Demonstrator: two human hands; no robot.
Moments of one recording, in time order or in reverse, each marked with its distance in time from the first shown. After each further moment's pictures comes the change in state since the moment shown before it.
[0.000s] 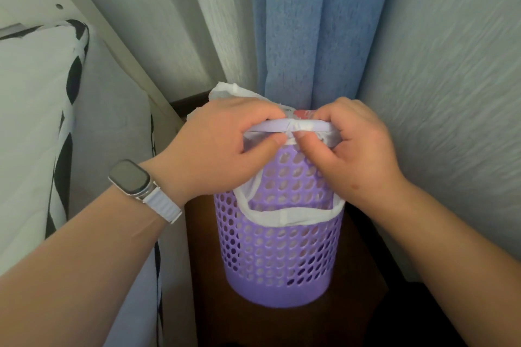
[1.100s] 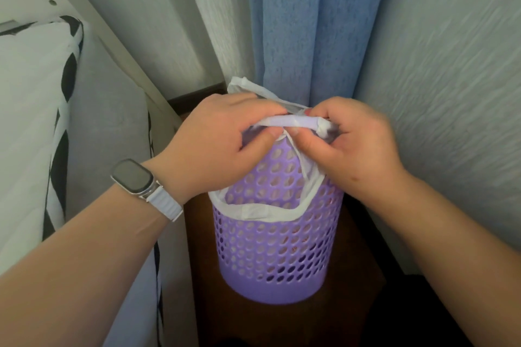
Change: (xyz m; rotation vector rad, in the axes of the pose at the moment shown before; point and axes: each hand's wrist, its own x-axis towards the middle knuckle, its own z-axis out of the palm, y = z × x) left_hand 0.000 -0.005 0.005 0.083 0.026 0.093; right_hand -0.001 -0.002 -0.002 0.033 -0.029 0.098
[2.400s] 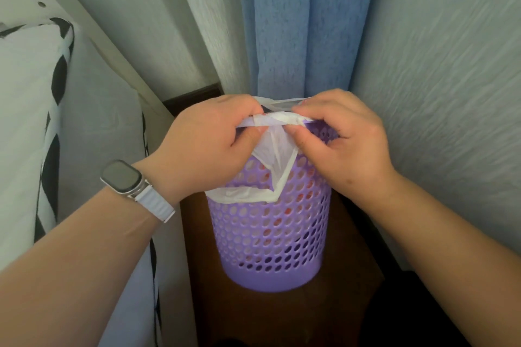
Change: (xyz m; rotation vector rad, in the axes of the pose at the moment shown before) left_hand -0.003 -0.001 0.002 0.065 -0.036 -0.200; right_hand -0.001 0.008 0.006 0.067 0.110 -0.205
